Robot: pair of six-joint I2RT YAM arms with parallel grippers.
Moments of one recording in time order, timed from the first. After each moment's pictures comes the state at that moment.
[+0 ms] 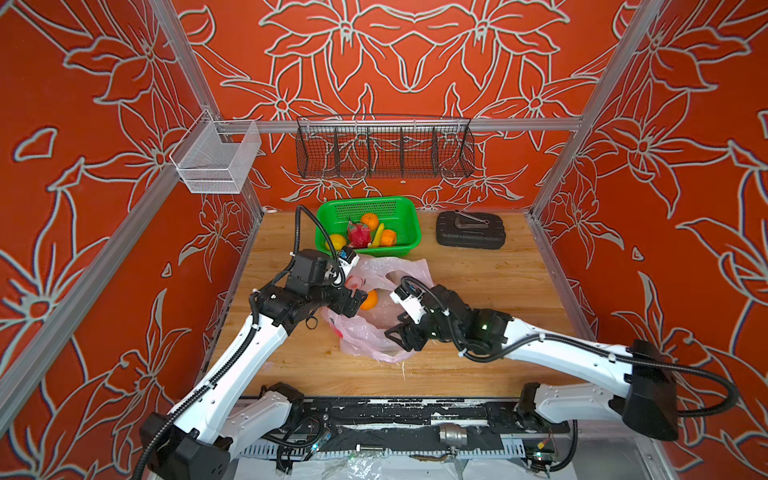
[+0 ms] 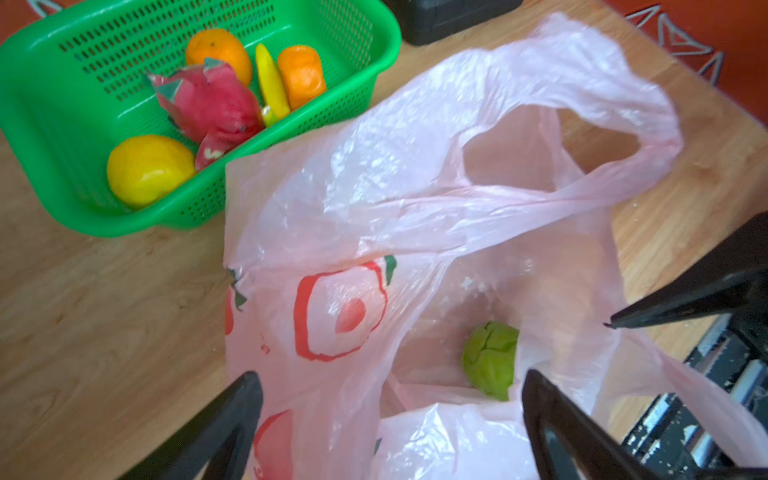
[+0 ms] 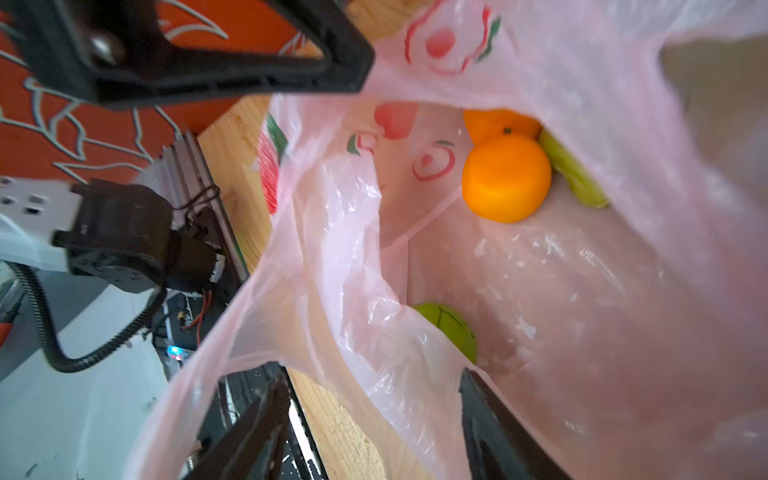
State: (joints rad) left arm -0.35 1.04 1.00 -0.74 0.18 0.10; right arm 1.02 1.29 0.88 -0.26 -0.13 0.31
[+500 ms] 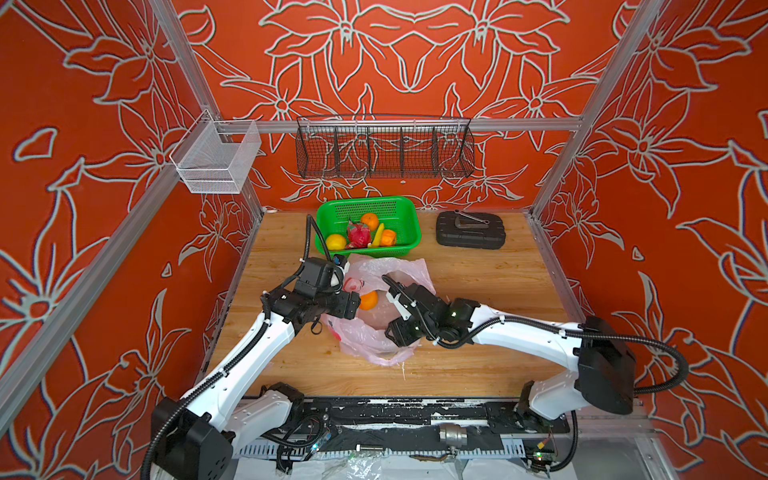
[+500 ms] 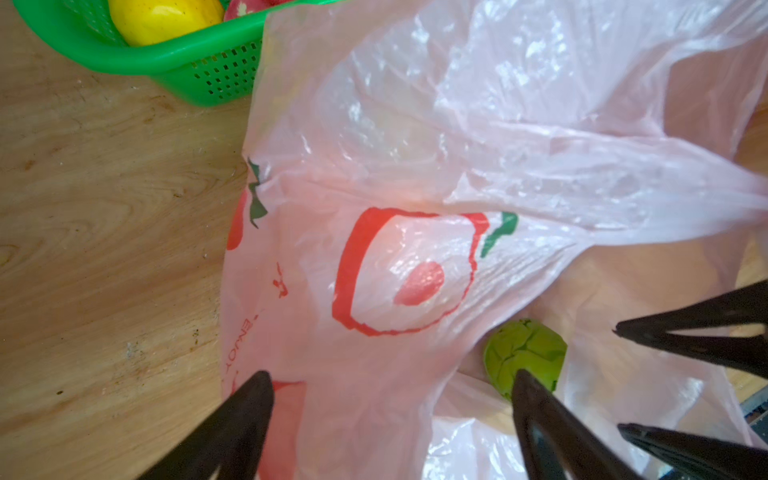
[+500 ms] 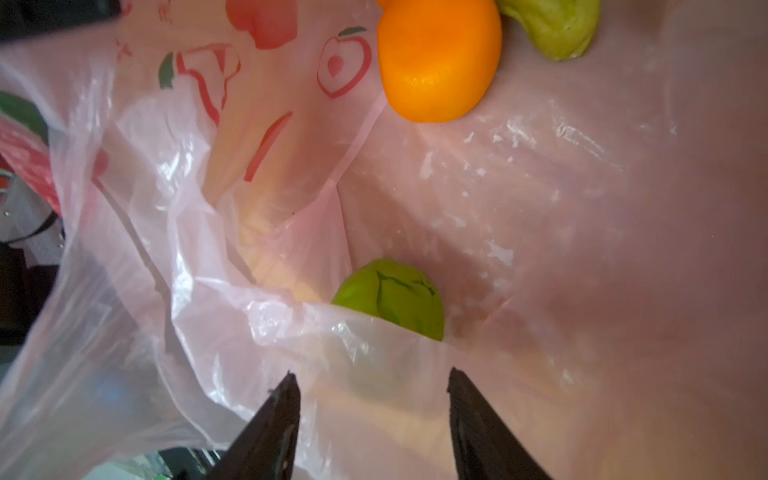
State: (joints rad) left arm -0.35 1.07 0.90 -0.73 0.09 -0.13; right arm 0.99 1.52 1.06 -0.47 -0.07 0.55
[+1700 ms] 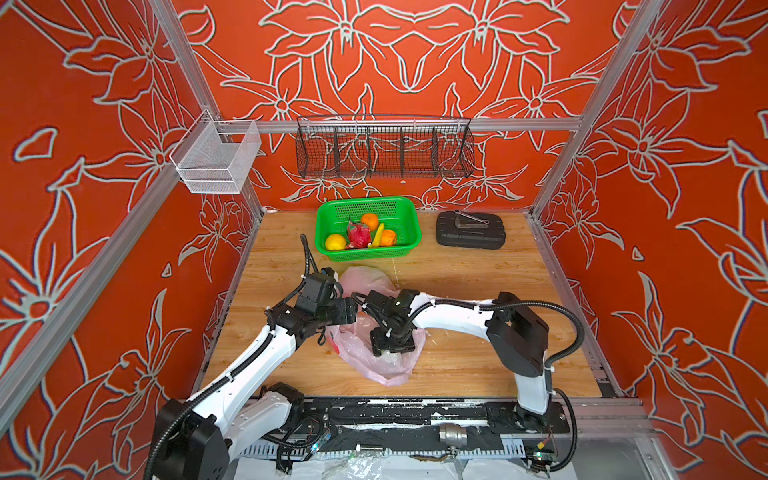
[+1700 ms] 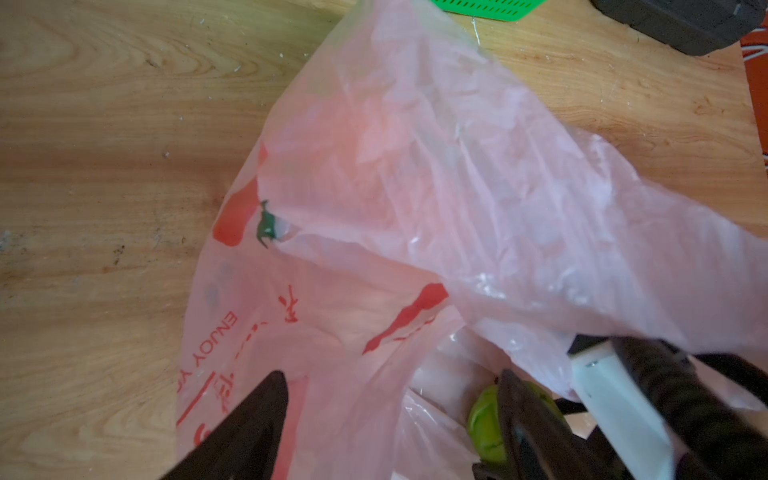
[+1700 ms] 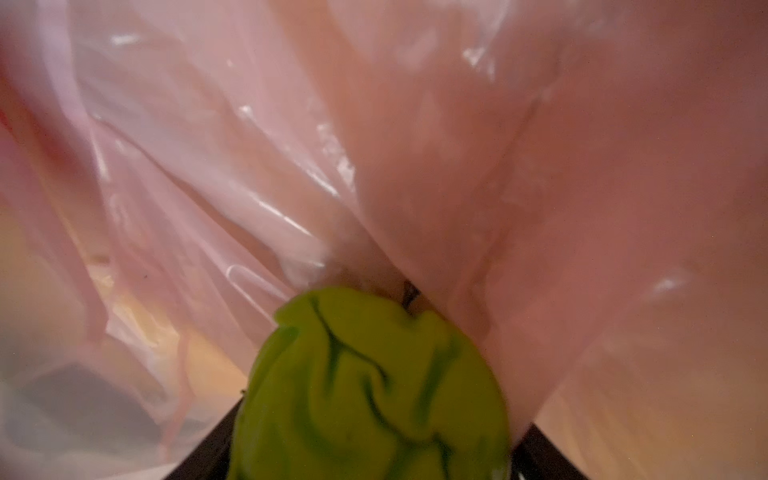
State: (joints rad) left arm -0.35 1.01 0.69 -0.56 0.08 -0.47; right arm 1.06 1.97 1.41 -0.87 -0.18 0.90
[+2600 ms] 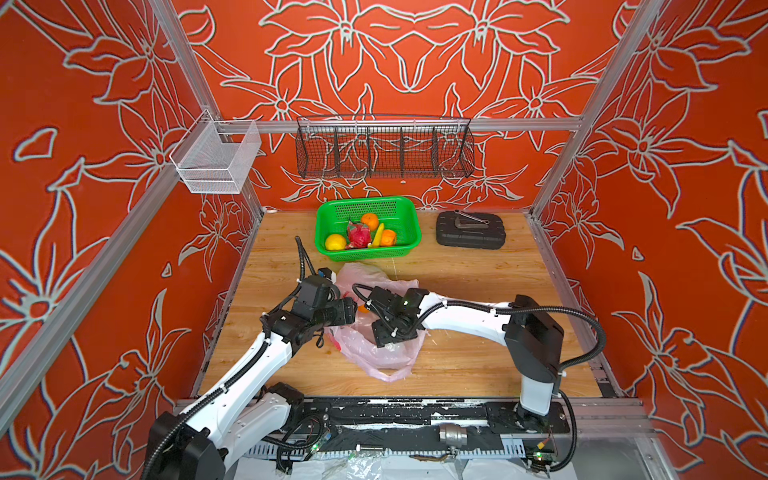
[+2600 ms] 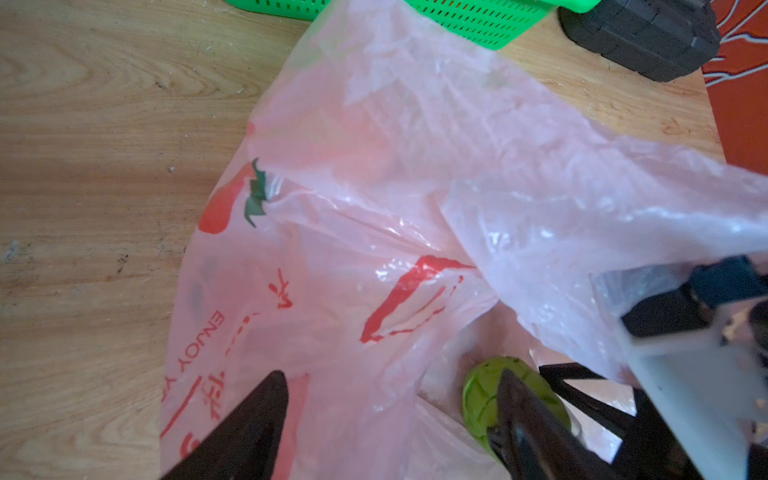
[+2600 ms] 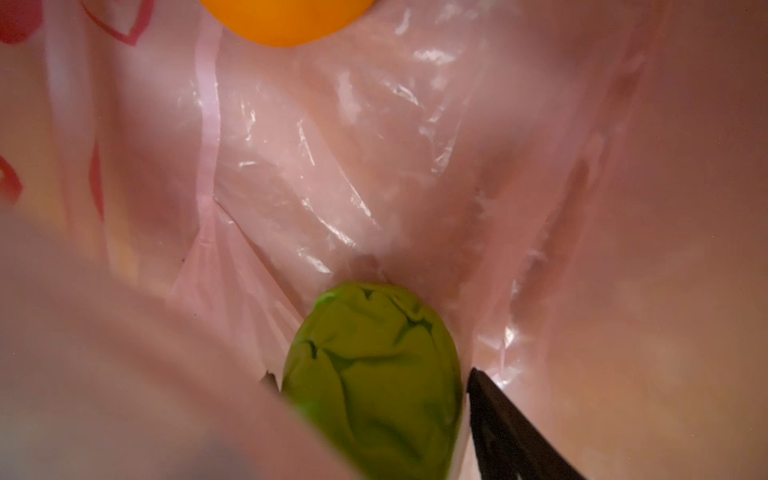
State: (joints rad) left arm -0.35 0.96 0.67 -0.53 0.07 -0.48; right arm 1.06 1.89 1.38 -0.80 0.02 0.79
